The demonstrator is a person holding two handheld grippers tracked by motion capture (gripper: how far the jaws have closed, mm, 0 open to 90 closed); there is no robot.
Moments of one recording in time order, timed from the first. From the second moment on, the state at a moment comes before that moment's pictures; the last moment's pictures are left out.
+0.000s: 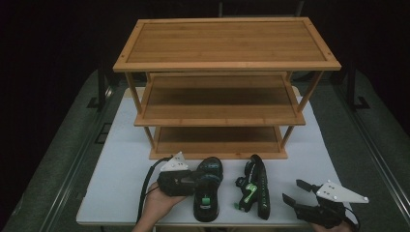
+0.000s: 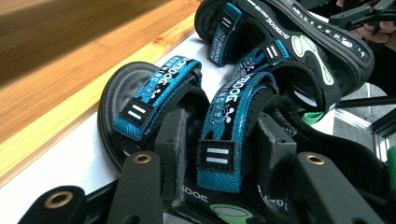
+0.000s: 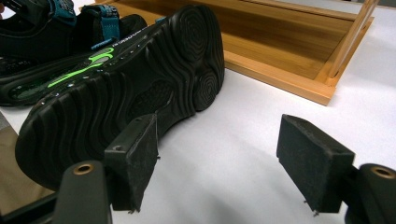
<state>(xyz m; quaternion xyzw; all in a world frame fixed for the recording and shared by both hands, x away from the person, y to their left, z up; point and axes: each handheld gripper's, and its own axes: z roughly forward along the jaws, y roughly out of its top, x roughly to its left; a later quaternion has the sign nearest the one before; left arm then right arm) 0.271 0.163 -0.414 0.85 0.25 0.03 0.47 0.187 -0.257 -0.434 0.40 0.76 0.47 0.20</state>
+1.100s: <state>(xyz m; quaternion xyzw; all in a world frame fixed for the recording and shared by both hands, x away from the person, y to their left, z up) 0.263 0.166 -0.420 0.83 0.23 0.04 0.51 0.187 -0.256 -0.434 0.40 0.76 0.47 0.19</state>
